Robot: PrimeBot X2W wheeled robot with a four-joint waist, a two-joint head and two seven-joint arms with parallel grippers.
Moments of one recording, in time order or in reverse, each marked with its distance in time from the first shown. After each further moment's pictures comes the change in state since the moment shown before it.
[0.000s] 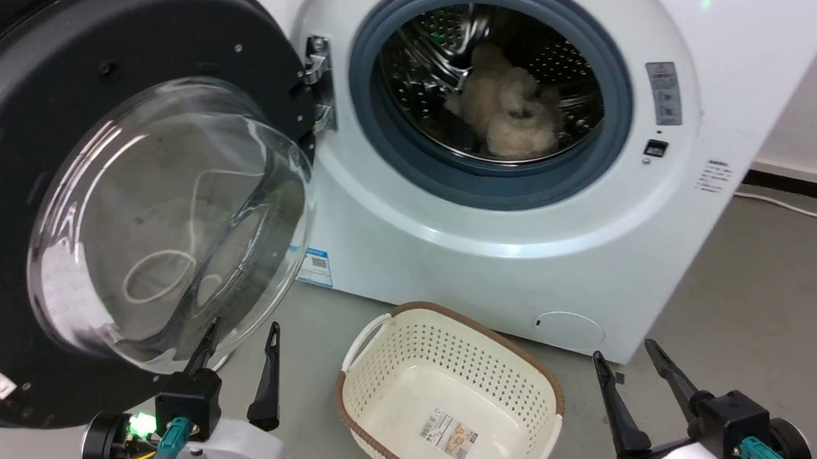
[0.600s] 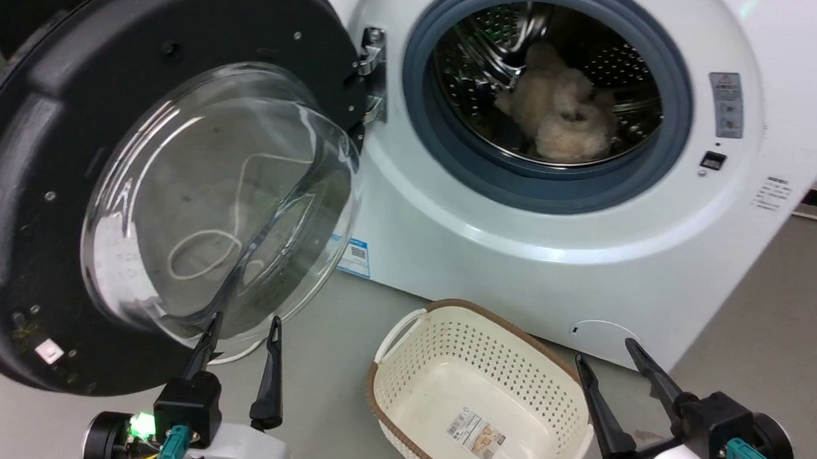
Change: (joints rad) left arm 0.009 0.000 -0.017 -0.027 -0.007 0.027 -0.041; right arm -0.017 -0.027 0.061 0.033 0.028 0.000 -0.042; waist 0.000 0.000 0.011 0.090
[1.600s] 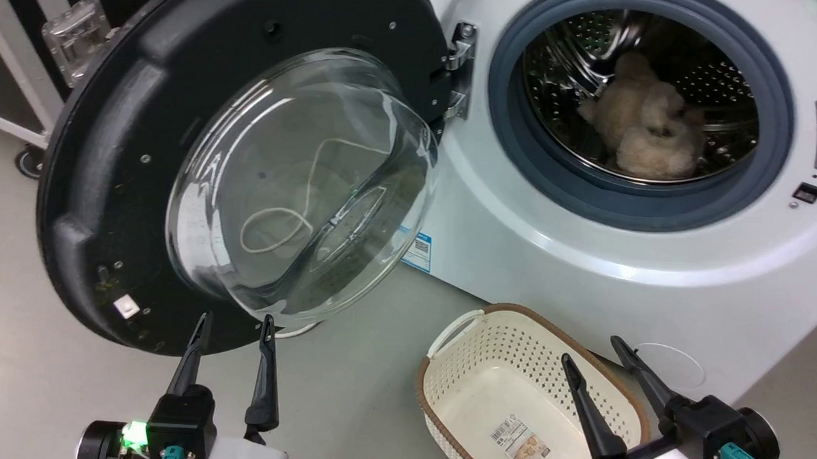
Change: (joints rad) left arm 0.029 0.009 -0.019 -0.038 0.000 0.052 -0.071; right arm -0.023 -0.039 0.068 0.035 0.044 0.000 -0.070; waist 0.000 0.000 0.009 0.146
